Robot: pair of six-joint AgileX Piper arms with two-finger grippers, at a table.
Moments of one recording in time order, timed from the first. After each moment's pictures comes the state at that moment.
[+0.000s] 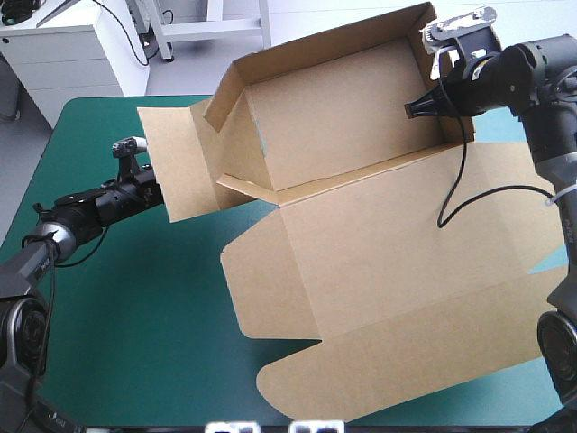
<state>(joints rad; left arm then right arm) 0.10 1.69 -1.00 -1.68 0.75 1.40 0.19 1.66 -2.09 -0.02 1.25 -0.14</state>
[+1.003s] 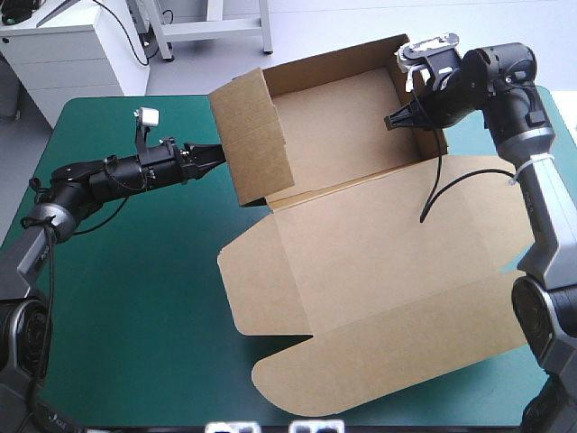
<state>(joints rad) 0.05 1.68 -1.18 -1.67 1.17 1.37 0.19 1.82 -2.09 0.03 1.25 -0.14</state>
